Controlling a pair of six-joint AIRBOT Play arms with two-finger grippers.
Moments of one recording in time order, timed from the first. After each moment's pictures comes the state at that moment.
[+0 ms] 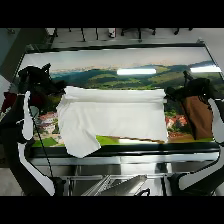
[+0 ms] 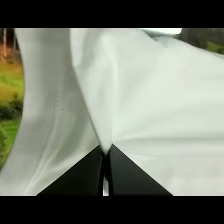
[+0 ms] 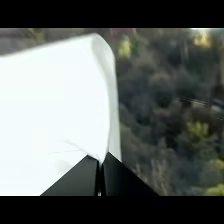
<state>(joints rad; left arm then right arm) 0.09 -2.01 1.96 -1.84 1.35 1.55 -0.27 -1.79 1.41 2.13 -1.04 -1.81</state>
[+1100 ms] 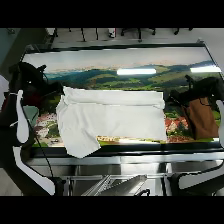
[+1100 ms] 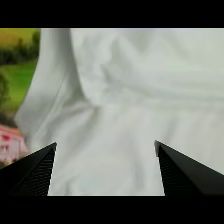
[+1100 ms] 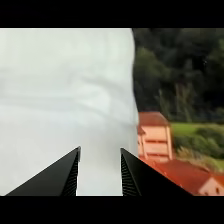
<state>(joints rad) 0.13 -1.92 1.94 -1.82 1.57 1.54 -0.33 -1.68 1.37 2.15 -1.31 -1.79</state>
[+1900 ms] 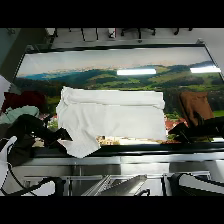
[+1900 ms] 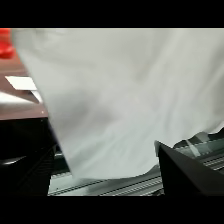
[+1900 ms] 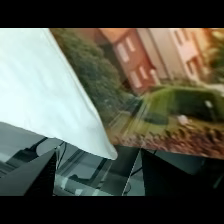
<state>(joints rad) 0.26 -1.34 0.72 -2.06 1.33 1.73 -0.61 -1.39 0.68 2.21 -1.32 -2.01</state>
